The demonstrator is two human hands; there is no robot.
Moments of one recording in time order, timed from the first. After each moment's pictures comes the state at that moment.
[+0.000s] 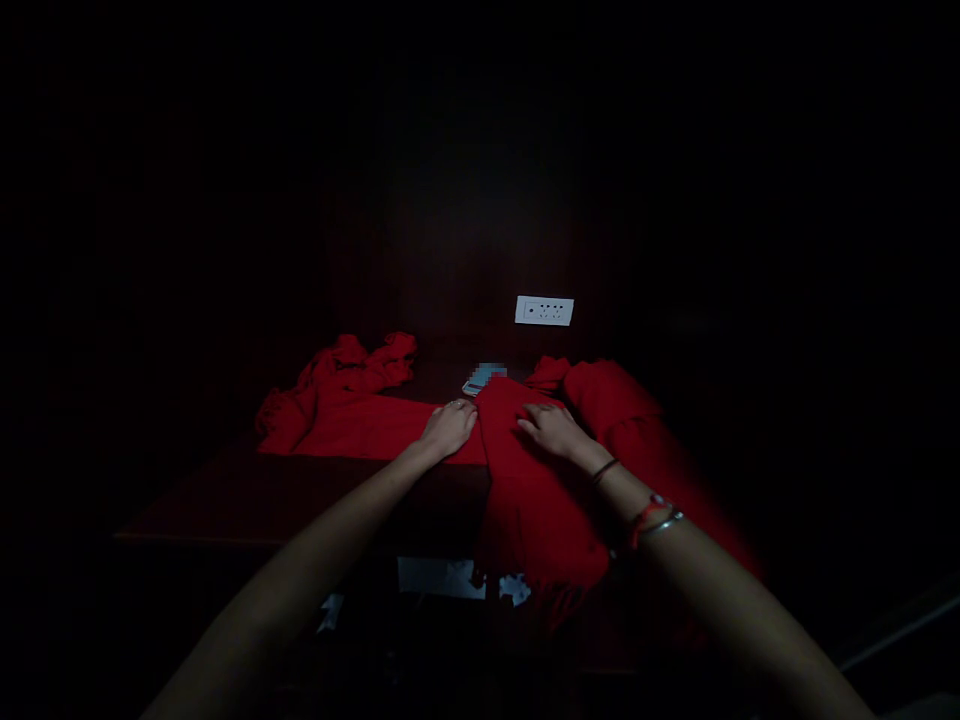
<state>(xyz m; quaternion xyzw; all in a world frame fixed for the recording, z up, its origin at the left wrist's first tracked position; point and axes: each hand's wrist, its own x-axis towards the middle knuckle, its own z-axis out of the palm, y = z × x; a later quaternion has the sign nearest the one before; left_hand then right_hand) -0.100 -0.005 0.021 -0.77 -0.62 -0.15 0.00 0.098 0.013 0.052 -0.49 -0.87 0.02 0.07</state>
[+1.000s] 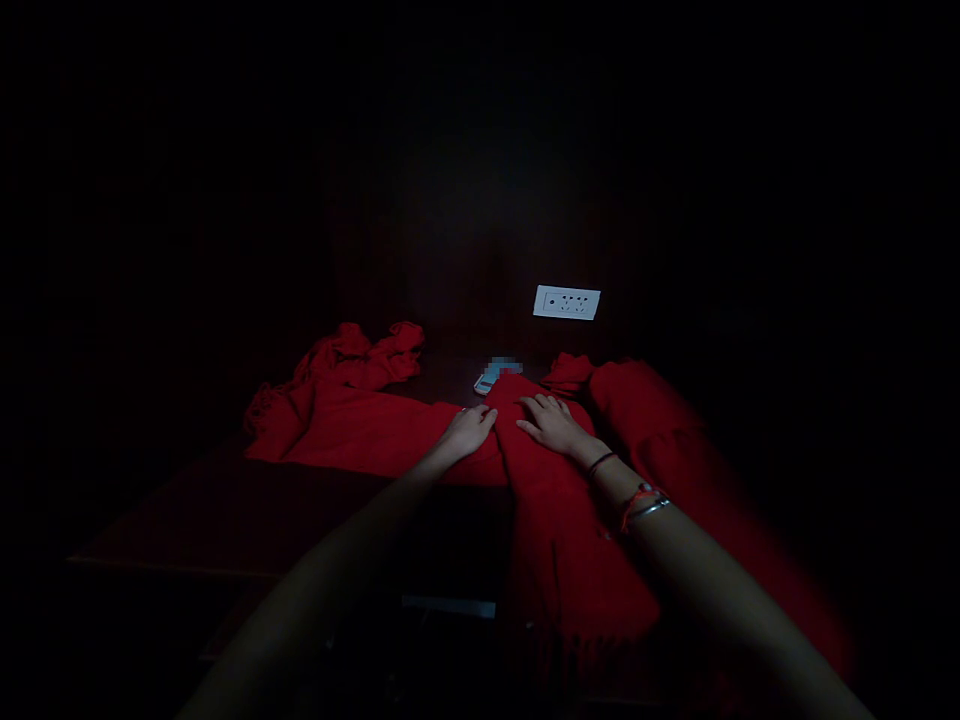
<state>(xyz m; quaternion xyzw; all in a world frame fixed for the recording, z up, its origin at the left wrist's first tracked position) -0.096 0.021 0.015 -0.71 -0.65 -0.24 -0.12 0.071 0.072 0.026 -0.43 -0.90 -0.05 0.09</state>
